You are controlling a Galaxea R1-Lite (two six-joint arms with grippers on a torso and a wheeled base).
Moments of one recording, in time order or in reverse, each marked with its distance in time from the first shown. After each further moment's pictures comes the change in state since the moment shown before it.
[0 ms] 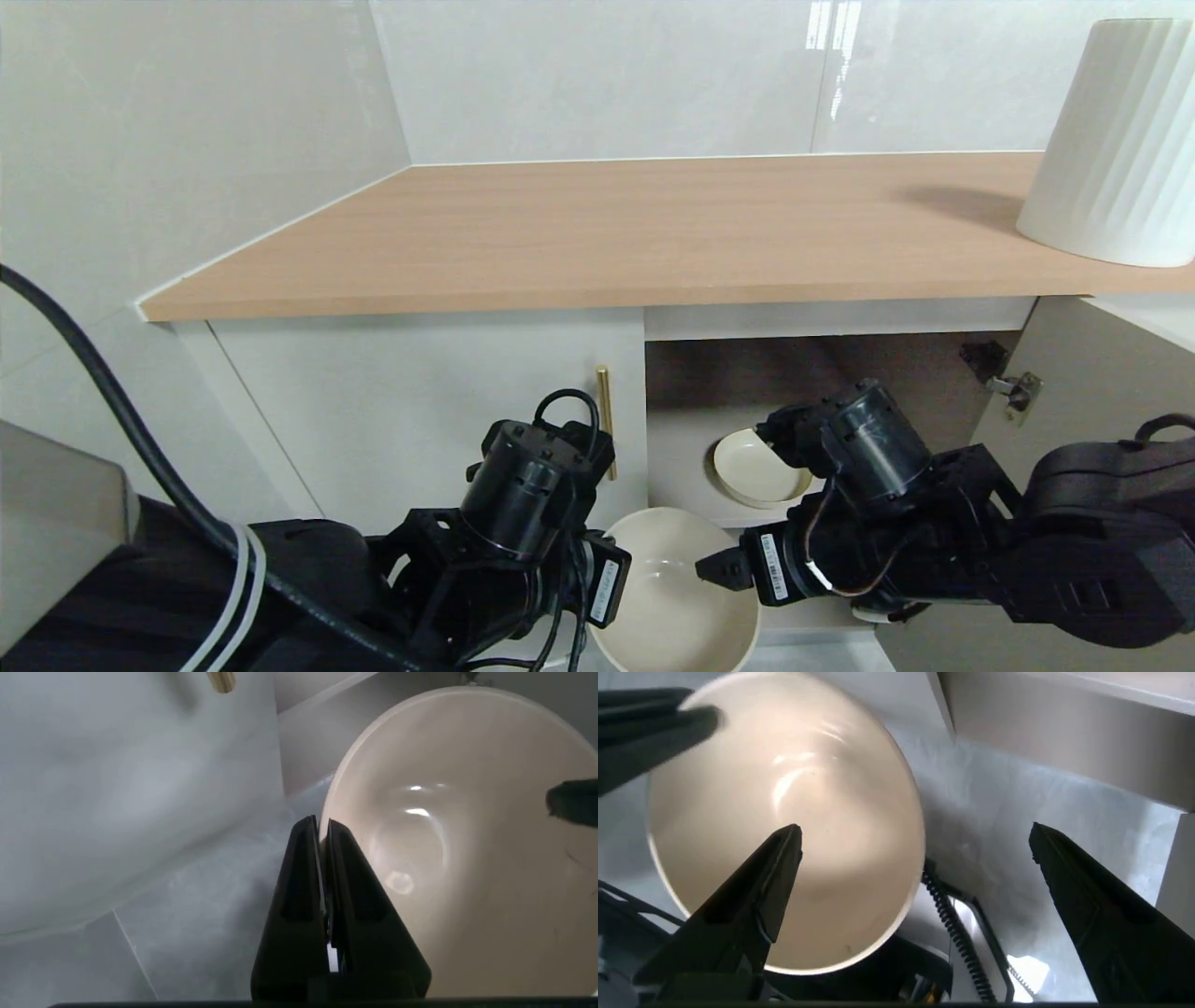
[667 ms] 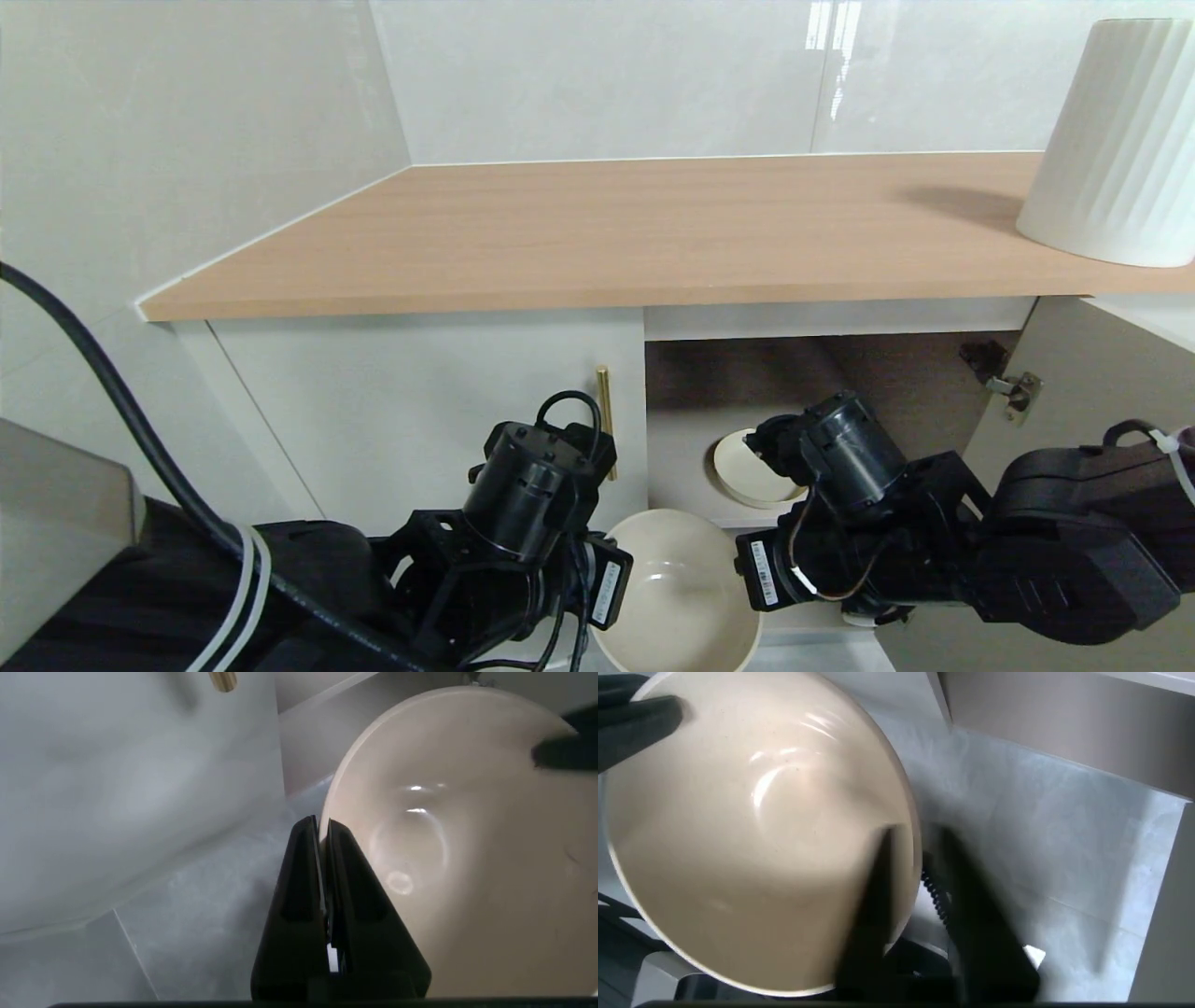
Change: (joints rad) left arm -0.002 0.004 0.000 -0.001 0.000 -0.002; right arm 0.000 0.044 -0.010 -0.004 -0.001 0.005
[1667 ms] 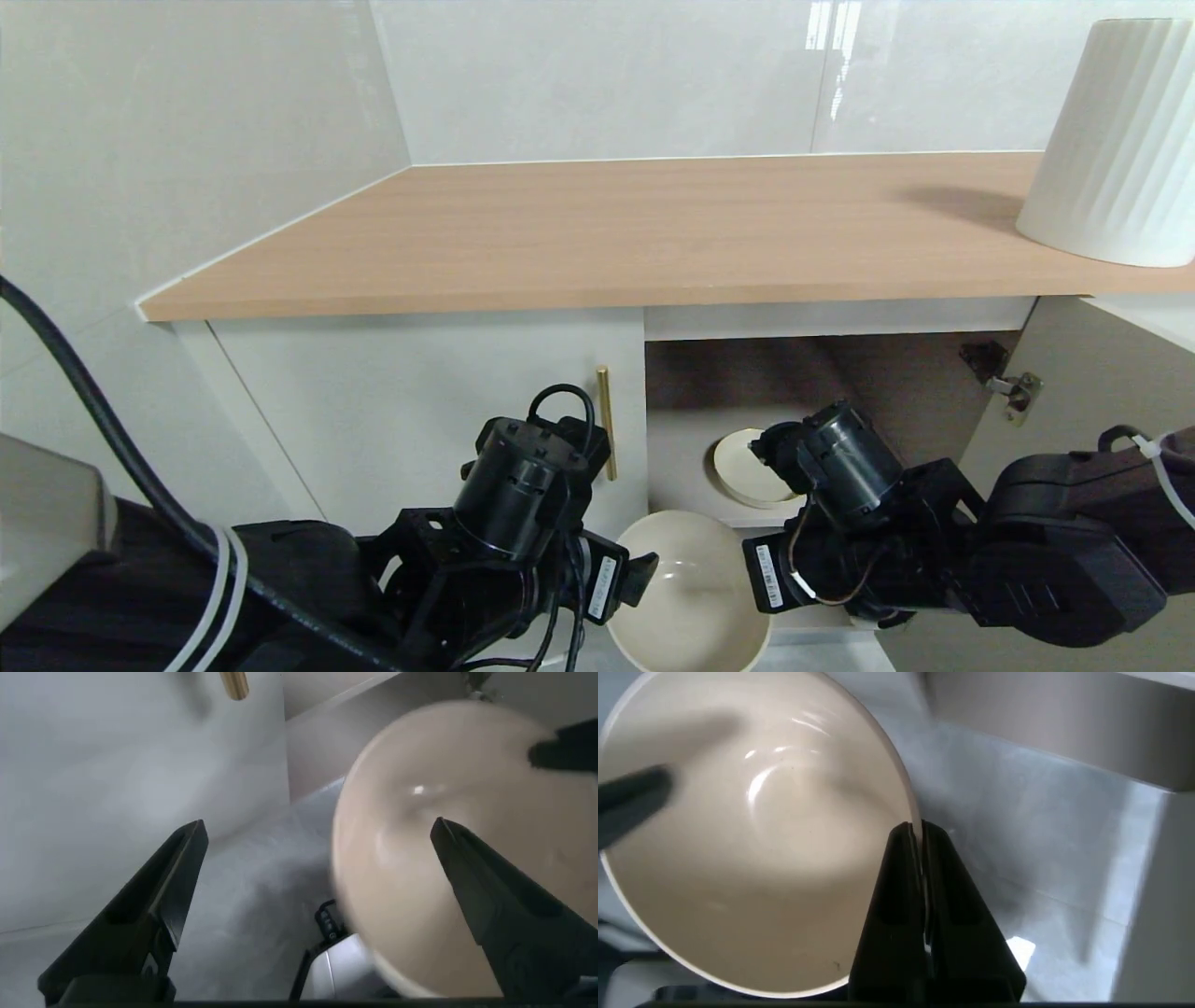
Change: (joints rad) left arm -0.001 -0.023 0.004 0.000 0.021 -0.003; right arm -0.010 0.014 0.015 0.003 -0.080 0.000
